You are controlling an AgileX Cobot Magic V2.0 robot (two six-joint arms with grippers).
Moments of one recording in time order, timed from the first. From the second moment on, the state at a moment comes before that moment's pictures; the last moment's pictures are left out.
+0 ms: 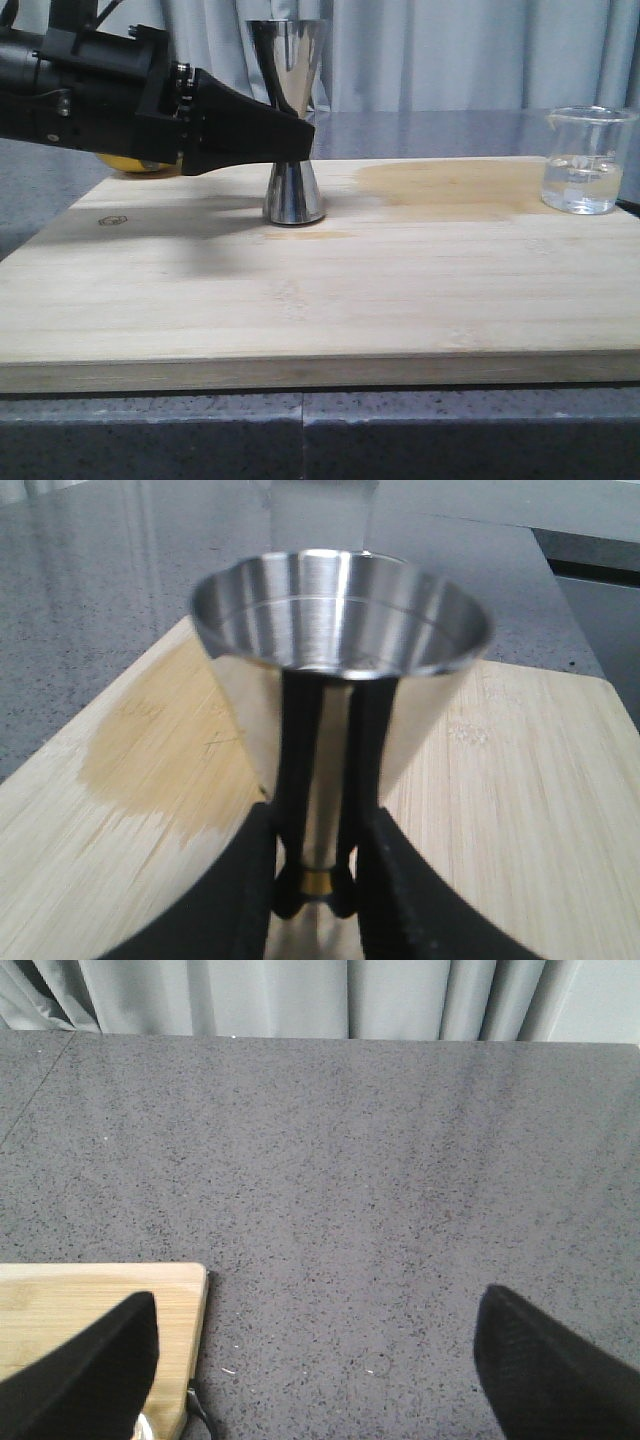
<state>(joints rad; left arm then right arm) -0.35 1.75 -0.89 -1.78 1.12 2.30 -0.04 0.86 -0.86 -0.02 0.46 -0.02</state>
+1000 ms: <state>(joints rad) -0.35 1.75 -0.95 -1.77 1.15 2.28 0.14 0.79 -0.61 -0.02 0.30 -0.02</state>
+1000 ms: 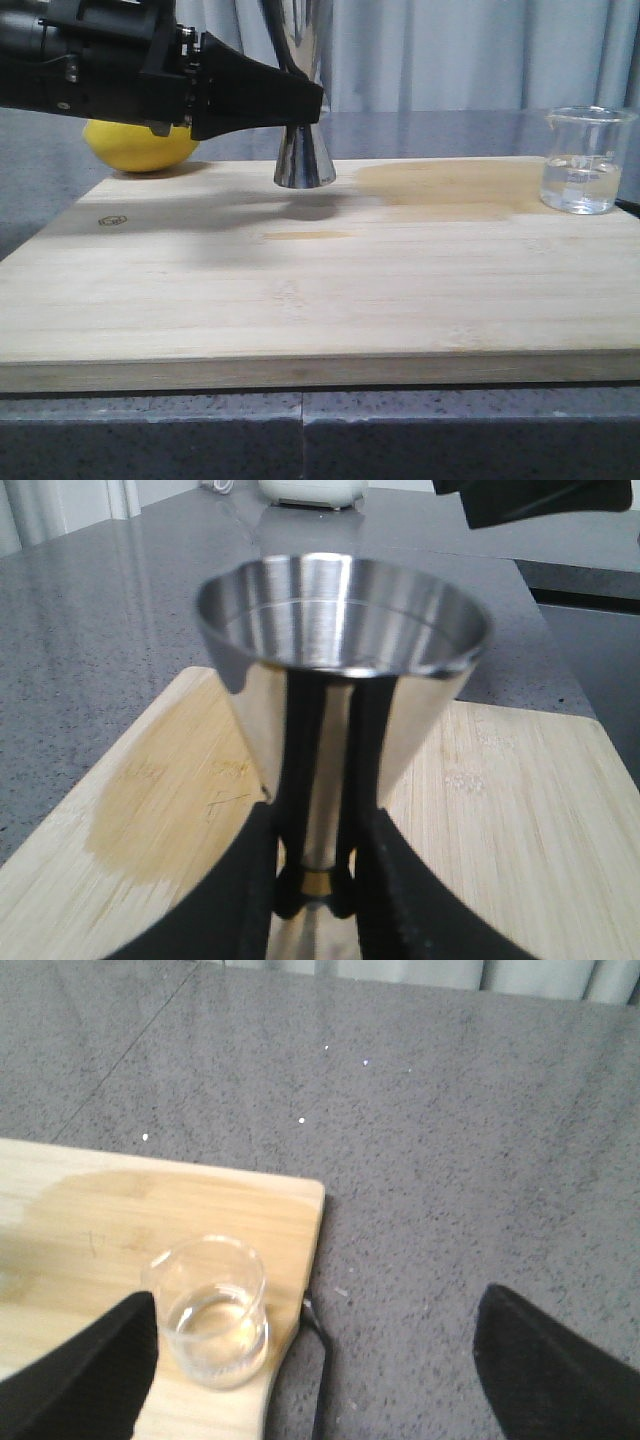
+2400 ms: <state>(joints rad) -0.35 1.75 -0.95 -1.77 1.15 2.27 0.30 1.16 -0.24 0.04 -0.57 -0.02</state>
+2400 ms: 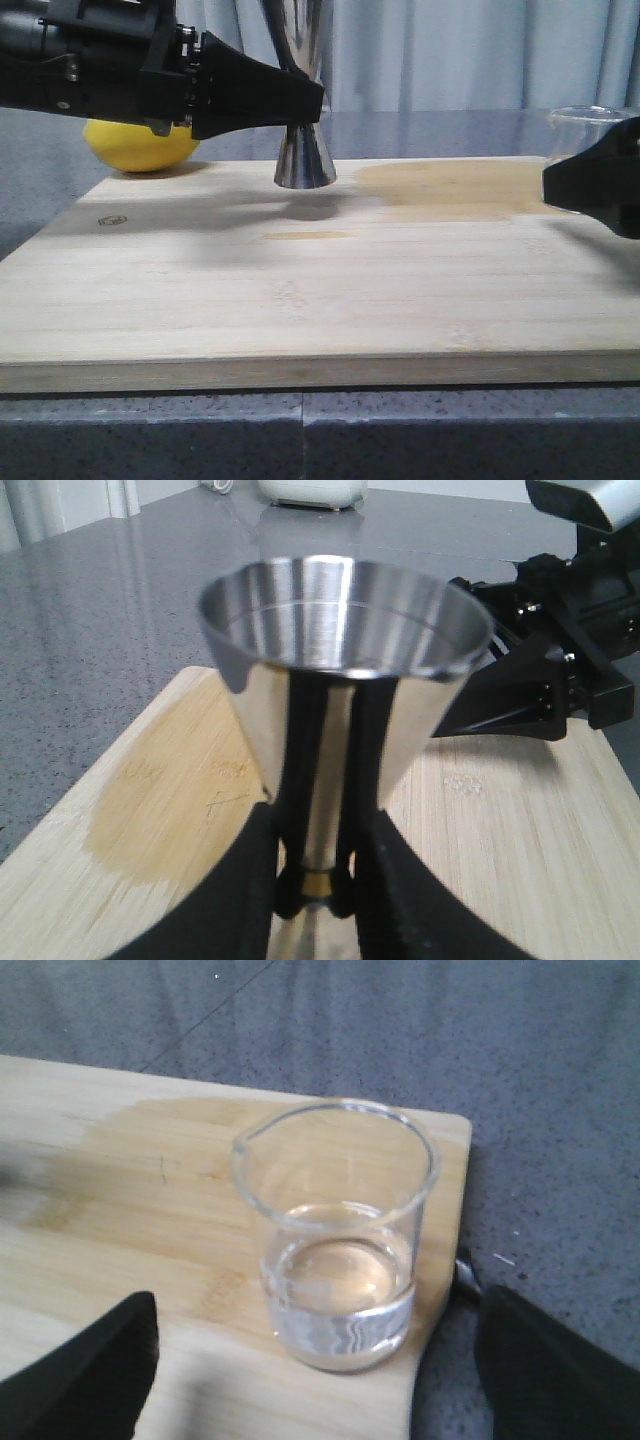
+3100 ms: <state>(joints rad) -0.35 1.75 -0.95 -1.77 1.15 2.27 0.30 1.32 -0.24 0.04 -0.85 -0.02</state>
